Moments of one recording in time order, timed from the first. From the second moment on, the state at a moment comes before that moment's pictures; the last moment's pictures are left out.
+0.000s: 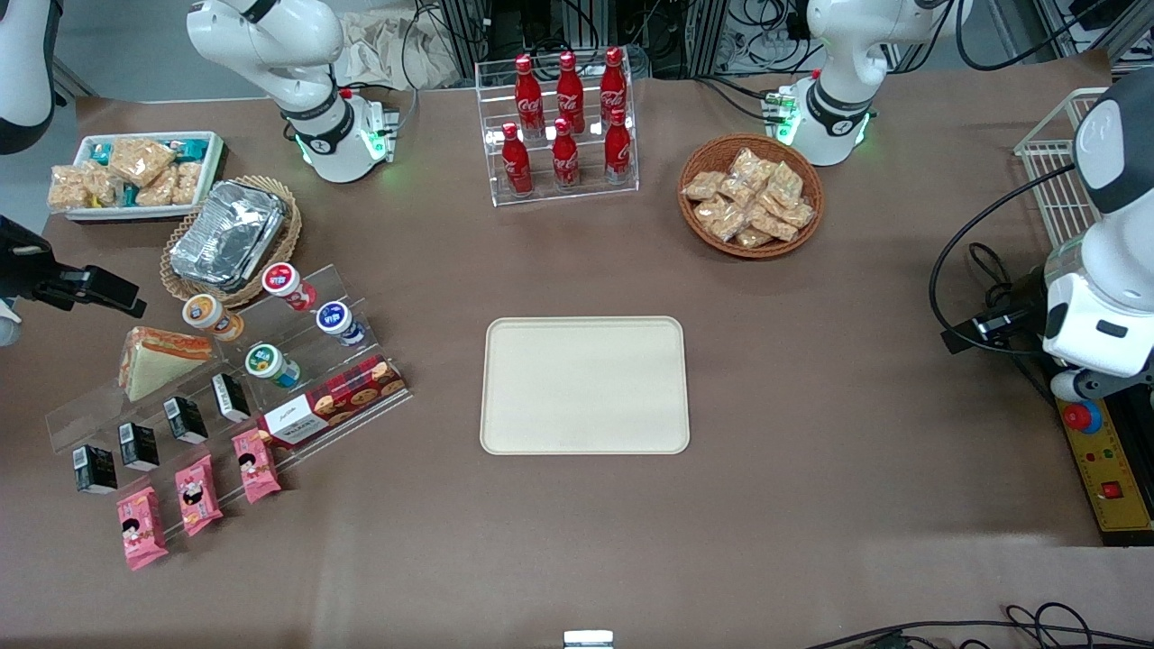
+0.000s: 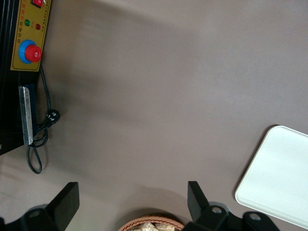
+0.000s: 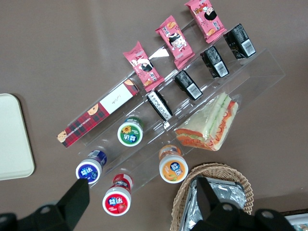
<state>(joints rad) -0.07 0.00 -0.03 -1.65 0.00 1.63 0.05</state>
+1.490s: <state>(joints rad) -0.12 0.05 -0.04 -1.65 -0.03 1.65 0.79</state>
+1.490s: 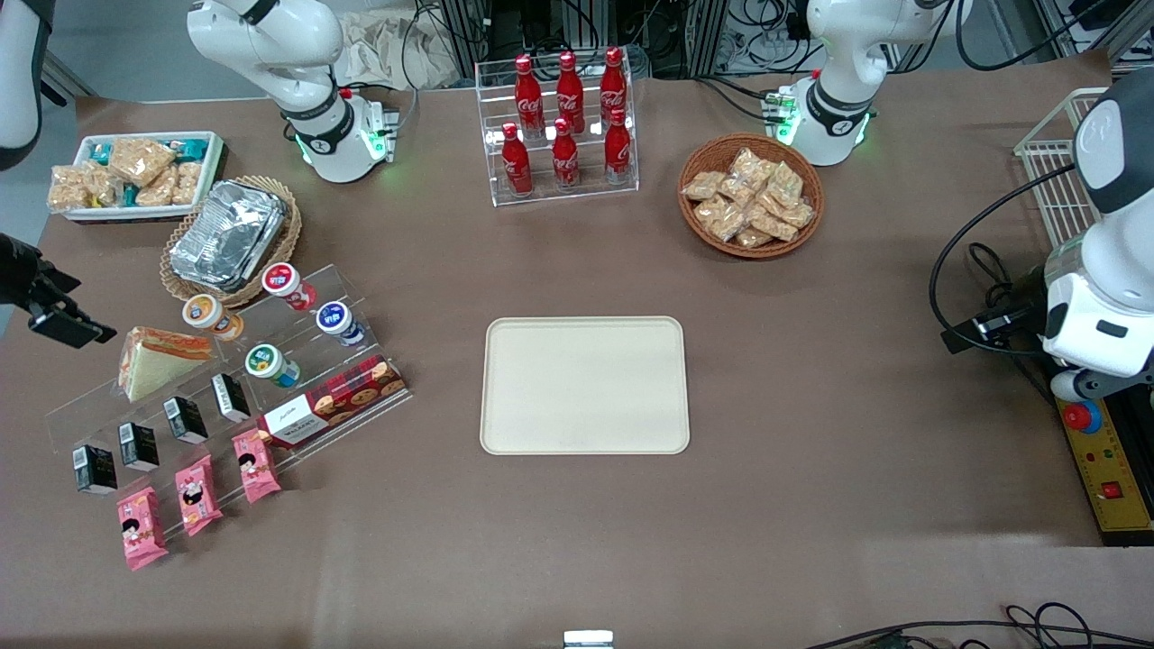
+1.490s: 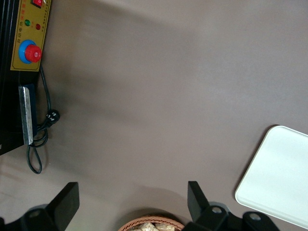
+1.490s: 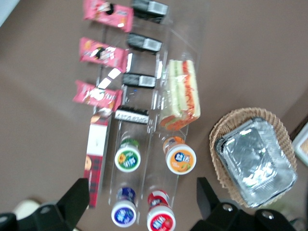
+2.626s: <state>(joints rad) -0.25 0.08 -0.05 -1.91 -0.01 1.93 0.84</state>
